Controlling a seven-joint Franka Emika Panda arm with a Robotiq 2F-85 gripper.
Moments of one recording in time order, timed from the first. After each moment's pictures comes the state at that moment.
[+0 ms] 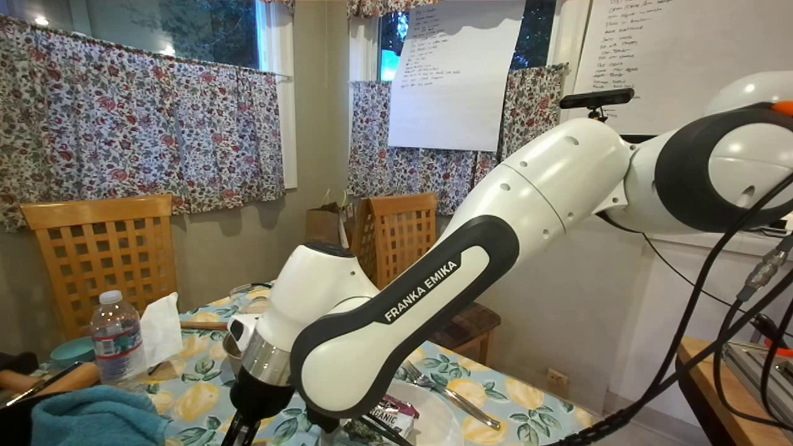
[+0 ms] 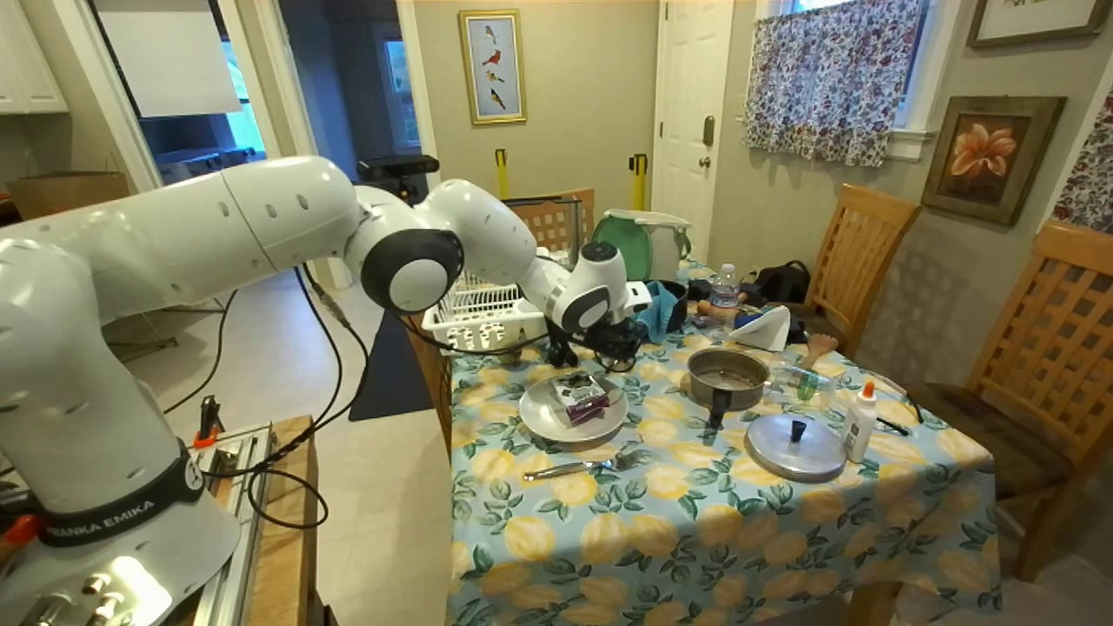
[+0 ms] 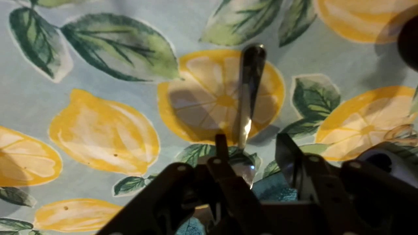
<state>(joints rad) 0.16 1.38 0.27 -0.96 -0.07 2.73 -0.31</state>
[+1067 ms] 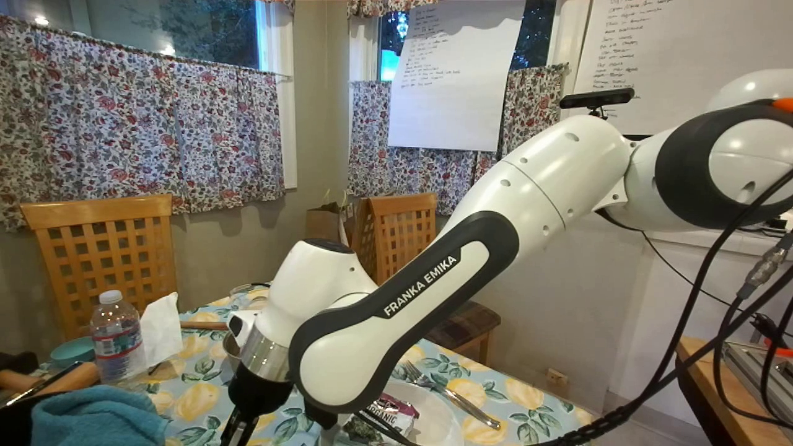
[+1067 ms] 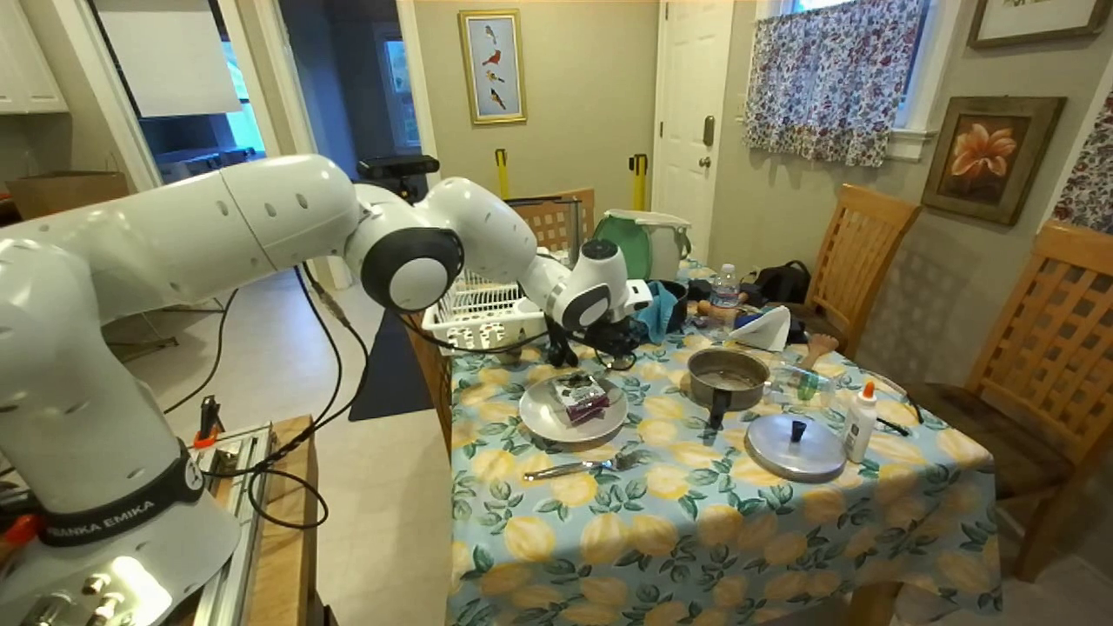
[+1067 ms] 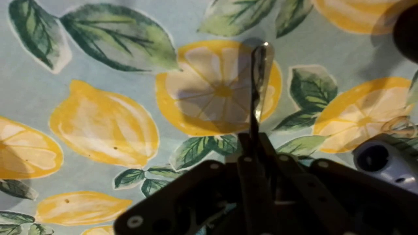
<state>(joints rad) 0.16 1.37 0.27 -0.96 -0.07 2.73 -0.31</state>
